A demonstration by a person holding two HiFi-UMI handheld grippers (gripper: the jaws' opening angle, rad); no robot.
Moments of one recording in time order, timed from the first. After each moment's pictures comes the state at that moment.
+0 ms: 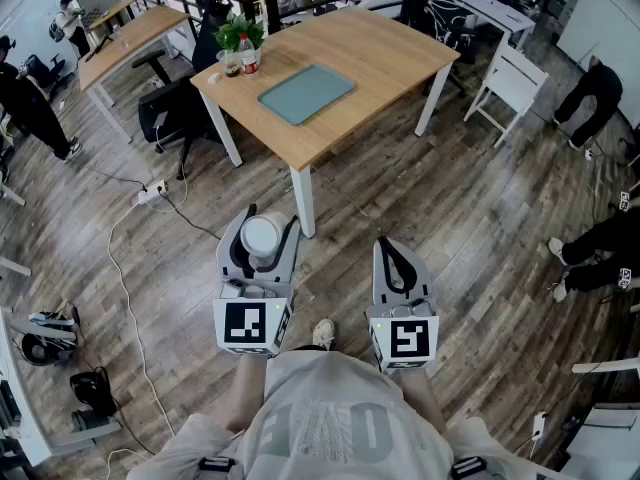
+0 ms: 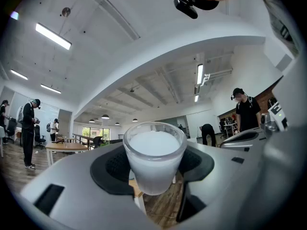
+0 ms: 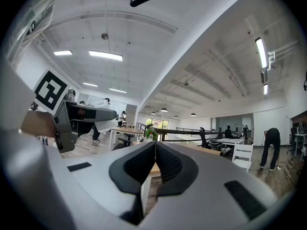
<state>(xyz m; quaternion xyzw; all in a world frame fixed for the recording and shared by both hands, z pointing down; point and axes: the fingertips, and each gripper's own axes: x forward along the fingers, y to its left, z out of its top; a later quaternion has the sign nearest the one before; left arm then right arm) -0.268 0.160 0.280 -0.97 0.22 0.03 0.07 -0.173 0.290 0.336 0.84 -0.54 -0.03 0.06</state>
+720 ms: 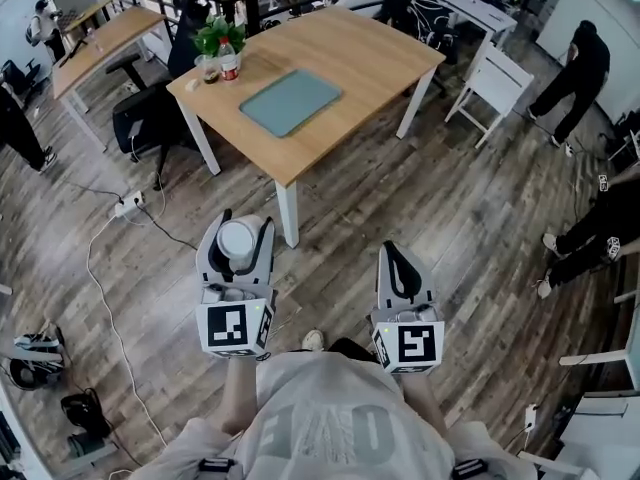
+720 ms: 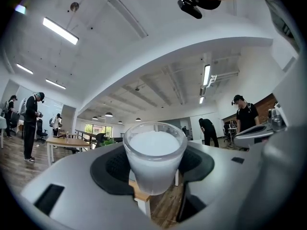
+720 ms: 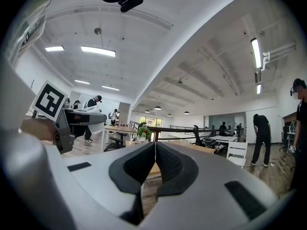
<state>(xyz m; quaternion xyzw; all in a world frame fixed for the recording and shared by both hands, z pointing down) -0.252 0.083 0.295 -0.97 0.23 0.04 0.04 -0.135 0.261 0.337 0.86 -0.51 -0.02 0.05</state>
